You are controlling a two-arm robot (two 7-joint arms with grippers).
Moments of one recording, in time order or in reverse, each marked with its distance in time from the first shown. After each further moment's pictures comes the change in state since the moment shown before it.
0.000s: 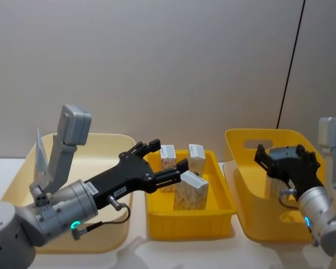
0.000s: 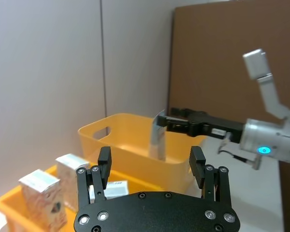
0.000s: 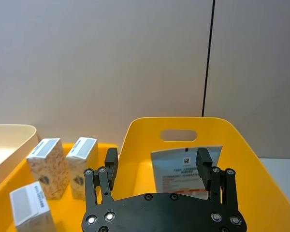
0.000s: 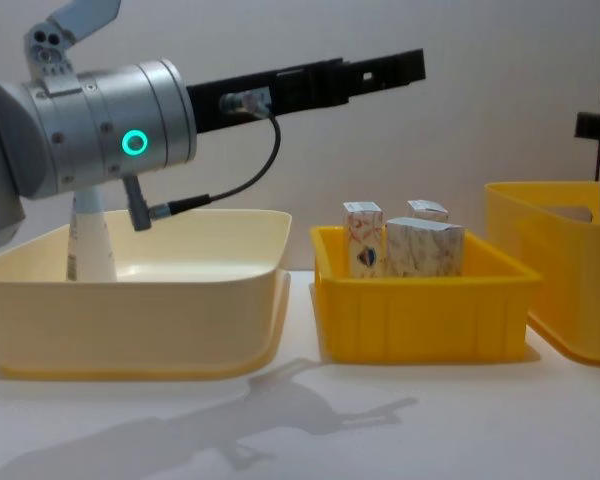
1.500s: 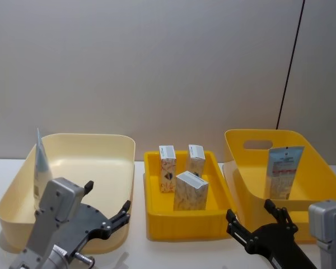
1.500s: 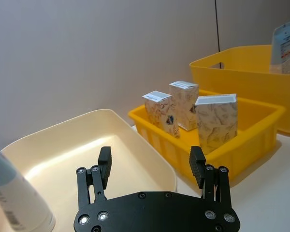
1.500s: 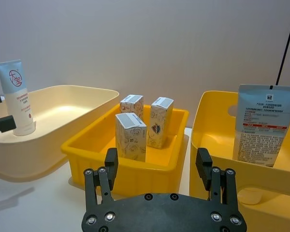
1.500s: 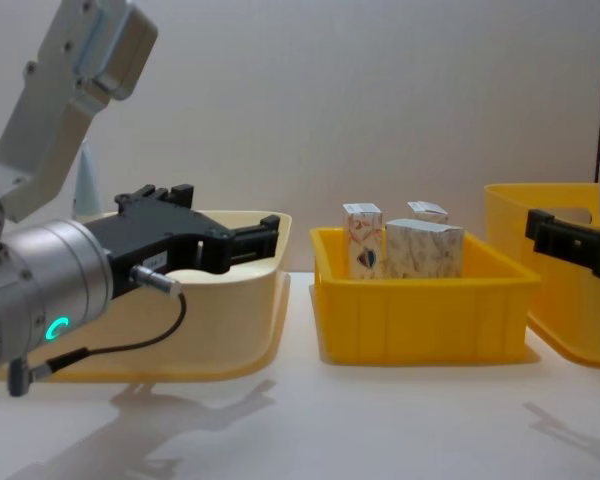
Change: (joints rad) left arm 0.291 0.101 0.018 -0.199 0.369 -0.085 0.575; right arm -0.331 0.181 -0.135 -0.173 0.114 -0.280 0.103
